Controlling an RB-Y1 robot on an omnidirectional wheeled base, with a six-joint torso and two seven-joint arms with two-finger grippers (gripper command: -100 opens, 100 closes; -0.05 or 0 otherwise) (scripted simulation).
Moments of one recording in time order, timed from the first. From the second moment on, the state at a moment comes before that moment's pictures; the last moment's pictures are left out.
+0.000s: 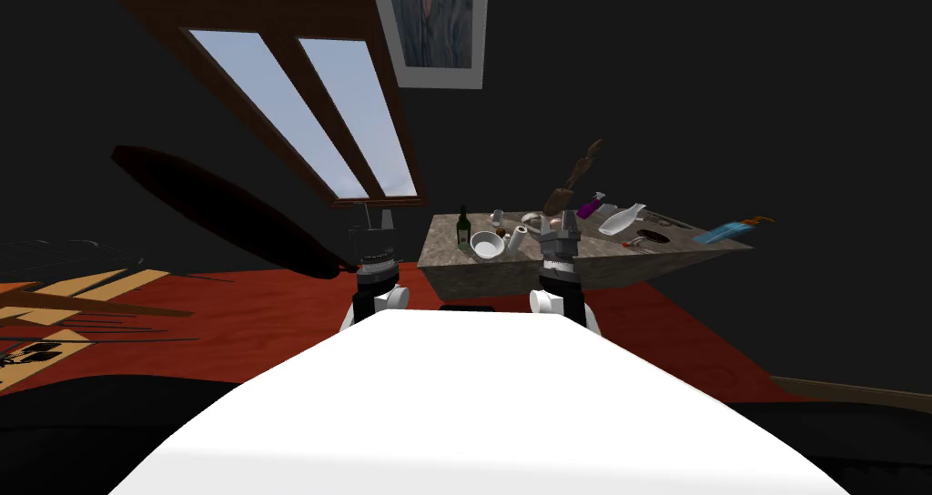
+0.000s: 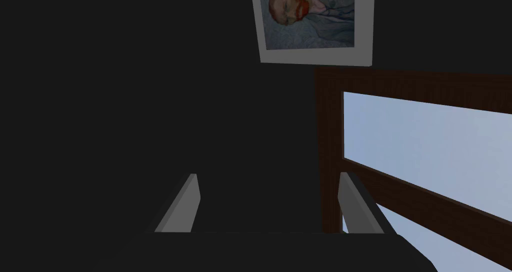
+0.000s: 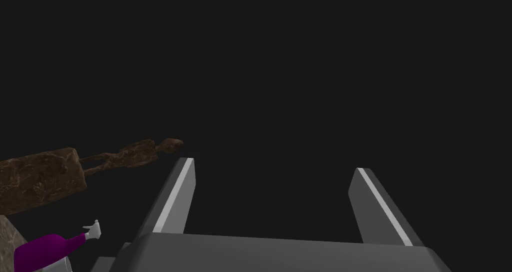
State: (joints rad) left arm 0.47 0.05 -0.04 -2.28 0.00 -0.64 -0.04; right arm 0.49 0.04 -0.02 -2.29 0.10 -0.37 -0.10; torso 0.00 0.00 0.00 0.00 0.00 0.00
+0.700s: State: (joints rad) left arm 0.47 0.05 -0.04 -2.28 0.00 -0.64 -0.04; right arm 0.44 -0.14 -0.05 -2.19 0.13 -0.40 0.04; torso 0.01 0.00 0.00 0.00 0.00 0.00
